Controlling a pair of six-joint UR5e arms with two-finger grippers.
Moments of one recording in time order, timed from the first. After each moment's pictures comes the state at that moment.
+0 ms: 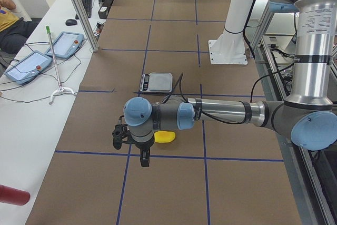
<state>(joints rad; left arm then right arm) -1.65 -1.56 -1.64 -1.46 -2.35 0.02 1.62 -1.66 1.66 -1.68 2.35 -0.12</state>
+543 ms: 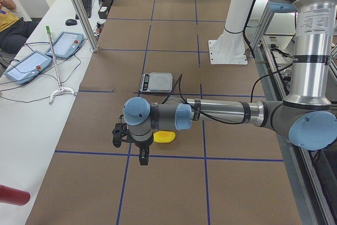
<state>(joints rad) -1.60 -1.56 -1.62 -1.52 -2.35 0.01 1.62 -1.66 1.66 -1.68 2.35 -0.12</state>
